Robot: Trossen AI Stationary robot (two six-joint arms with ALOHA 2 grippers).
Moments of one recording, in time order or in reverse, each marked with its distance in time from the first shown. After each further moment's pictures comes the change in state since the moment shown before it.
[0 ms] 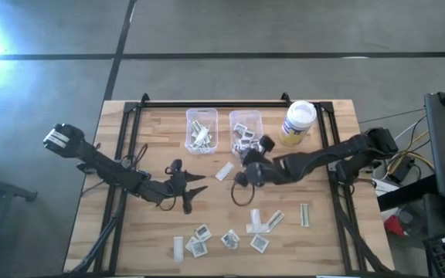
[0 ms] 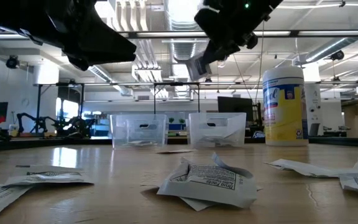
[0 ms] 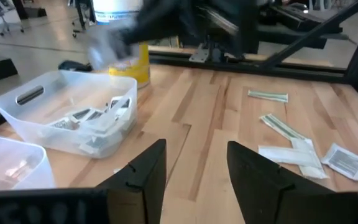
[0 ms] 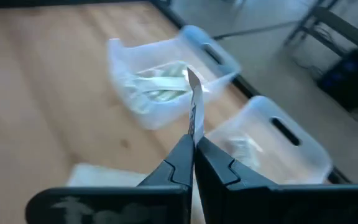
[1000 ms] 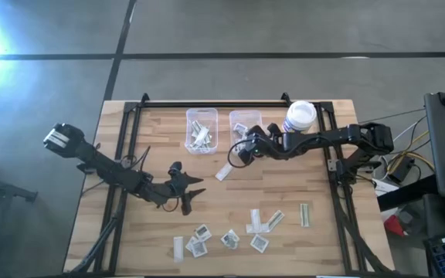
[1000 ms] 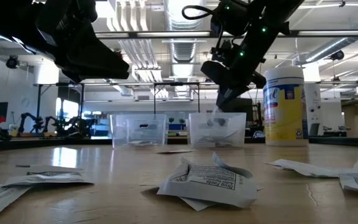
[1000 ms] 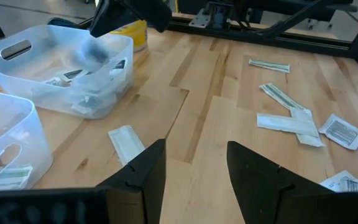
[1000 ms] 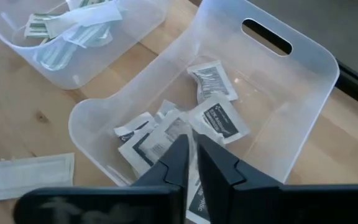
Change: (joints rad) left arm 0.000 0.000 0.000 -0.149 0.046 -0.142; right arm -0.307 0.003 -0.119 -0.039 -0.277 0.192
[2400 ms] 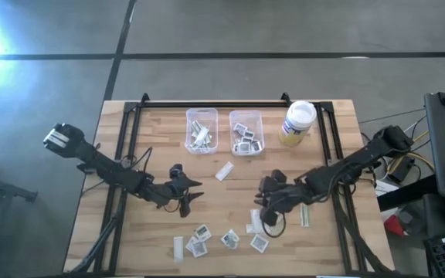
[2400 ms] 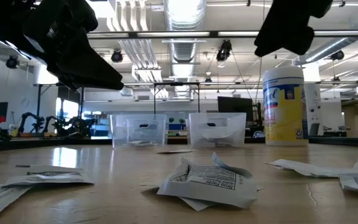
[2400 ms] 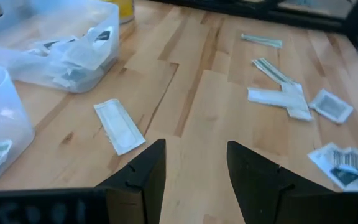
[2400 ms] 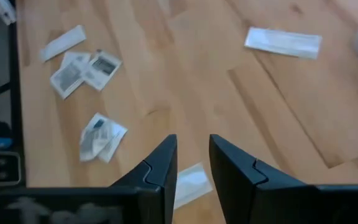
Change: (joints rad) left arm 0.000 0.000 0.000 -0.083 0.081 -0.062; right arm 0.565 -0.166 0.001 -0.097 -0.202 0.239
